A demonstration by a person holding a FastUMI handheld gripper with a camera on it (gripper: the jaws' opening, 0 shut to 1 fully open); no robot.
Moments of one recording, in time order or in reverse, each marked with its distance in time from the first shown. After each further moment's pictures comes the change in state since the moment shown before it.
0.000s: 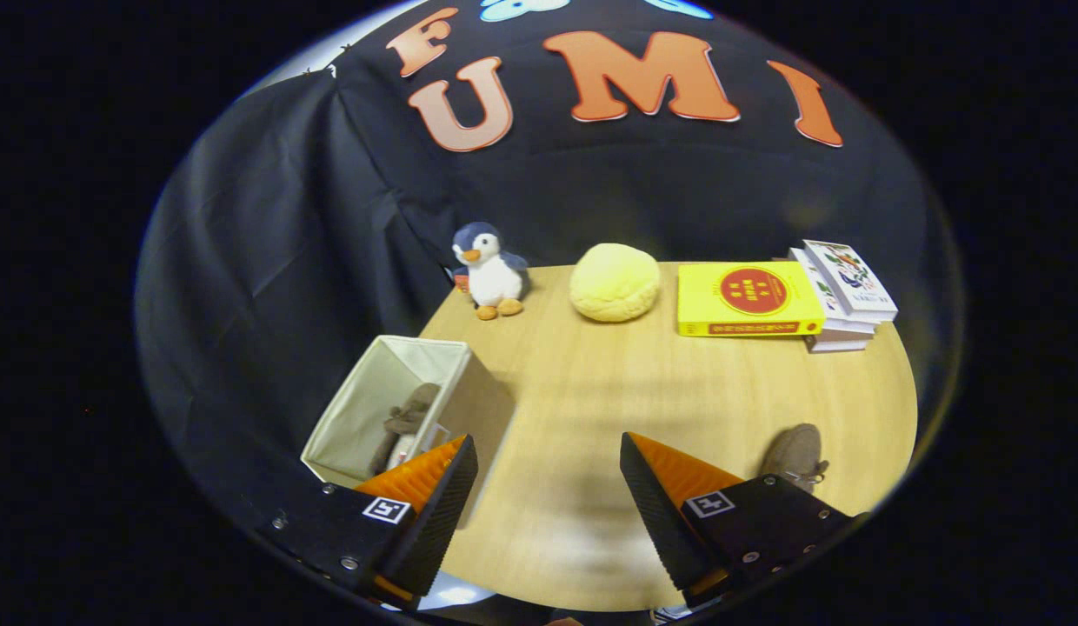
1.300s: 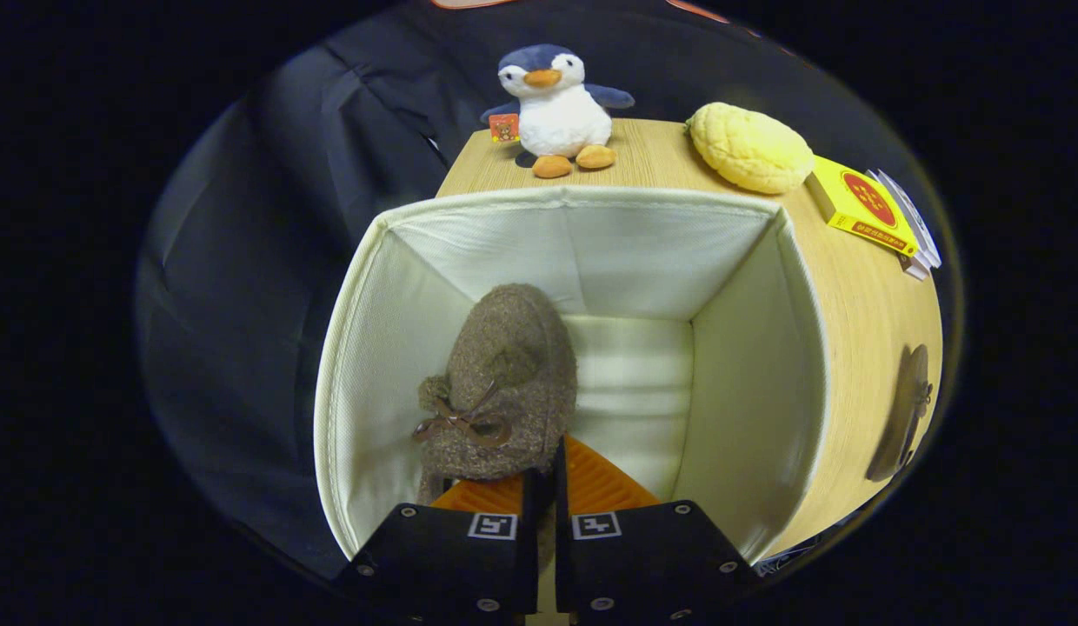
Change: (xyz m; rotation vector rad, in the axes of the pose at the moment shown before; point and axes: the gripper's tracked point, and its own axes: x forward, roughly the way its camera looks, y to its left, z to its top) arm 0.179 0.251 -0.085 0.069 0.478 -0.069
